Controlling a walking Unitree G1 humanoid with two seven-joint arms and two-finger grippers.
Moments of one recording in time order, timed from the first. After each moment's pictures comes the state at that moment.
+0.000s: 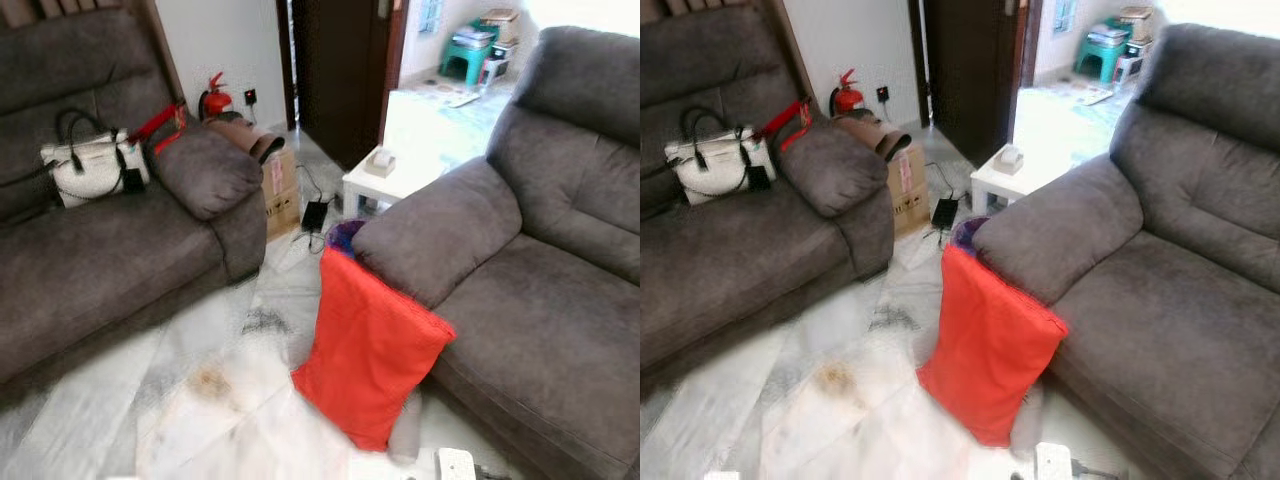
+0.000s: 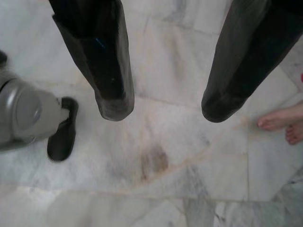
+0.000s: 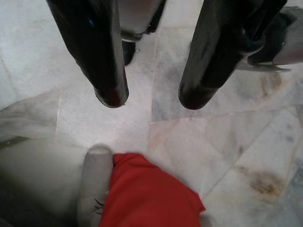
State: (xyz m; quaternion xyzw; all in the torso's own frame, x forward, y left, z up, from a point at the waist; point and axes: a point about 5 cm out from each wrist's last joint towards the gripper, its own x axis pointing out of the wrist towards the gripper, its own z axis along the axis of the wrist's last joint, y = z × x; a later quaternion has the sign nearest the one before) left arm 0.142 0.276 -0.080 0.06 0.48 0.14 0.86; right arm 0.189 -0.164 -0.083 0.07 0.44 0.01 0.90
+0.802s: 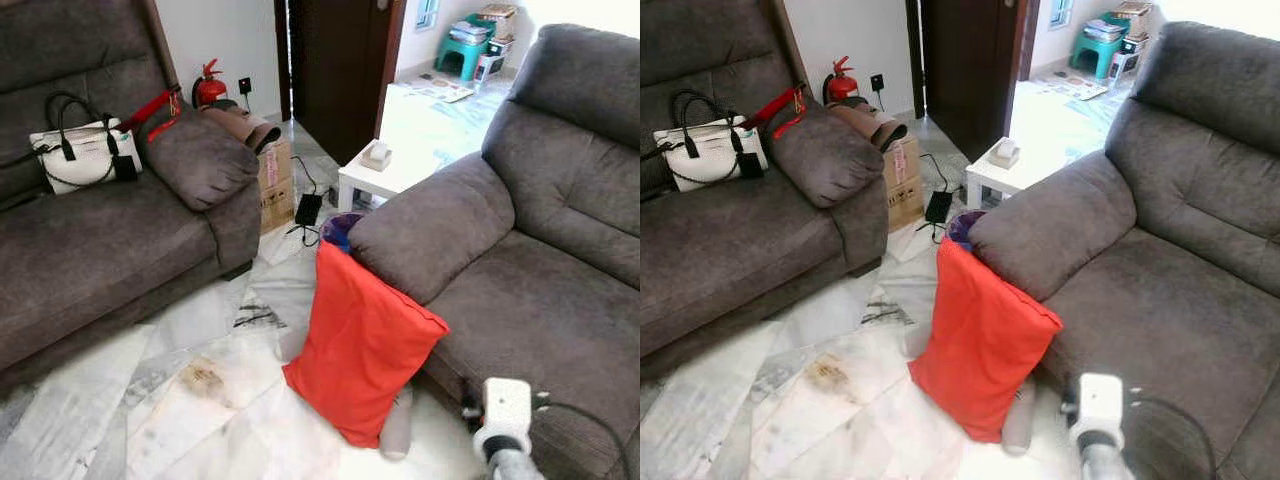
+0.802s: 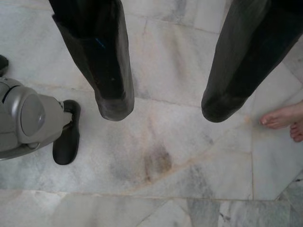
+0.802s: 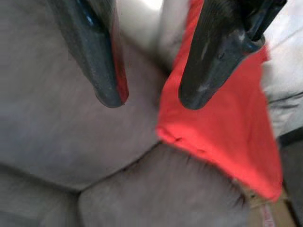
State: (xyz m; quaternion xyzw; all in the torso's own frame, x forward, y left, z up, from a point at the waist) left arm 0.134 0.279 -0.081 0.05 0.48 0.12 0.87; right arm 0.249 -0.240 -0.003 -0.06 0.14 -0.10 0.98
